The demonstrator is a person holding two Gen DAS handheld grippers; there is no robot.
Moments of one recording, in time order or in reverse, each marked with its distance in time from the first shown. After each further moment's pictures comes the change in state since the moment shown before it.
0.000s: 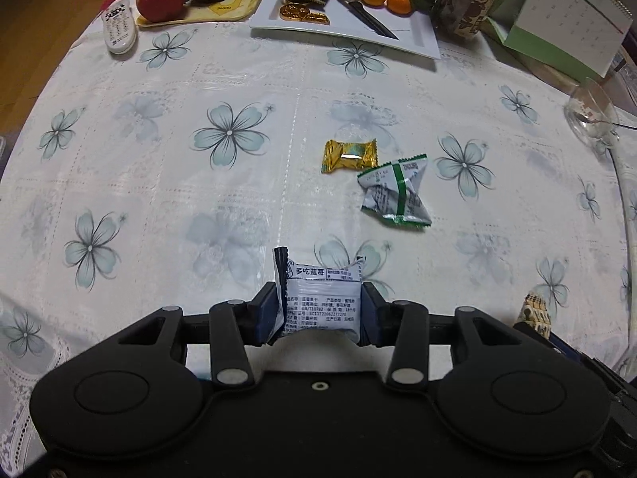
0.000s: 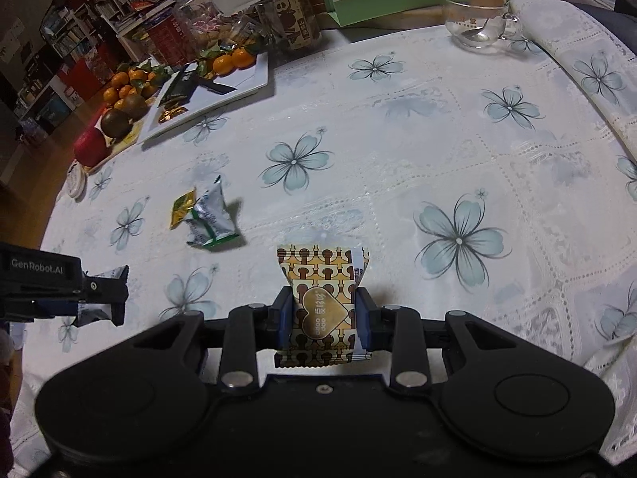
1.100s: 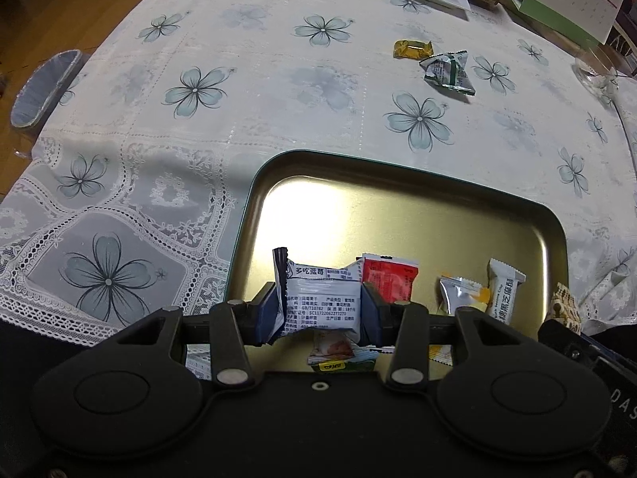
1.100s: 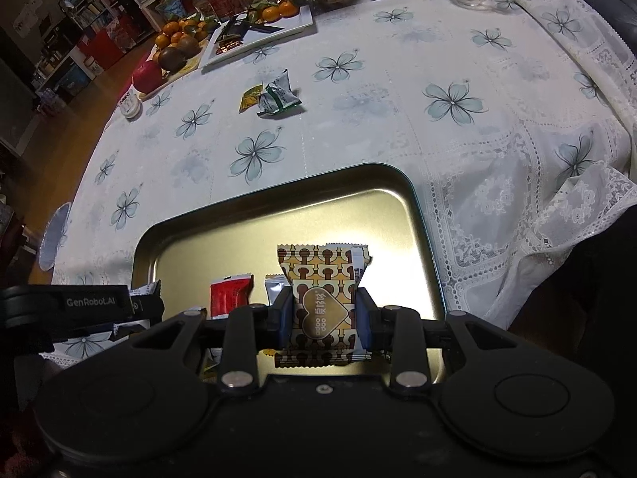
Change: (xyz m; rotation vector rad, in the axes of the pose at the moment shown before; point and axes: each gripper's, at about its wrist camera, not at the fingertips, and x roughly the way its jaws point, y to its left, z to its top) left arm -0.039 0.052 -0.152 -0.060 -0.016 0.069; right arm -0.105 0.025 -0.139 -0.027 0.074 0.022
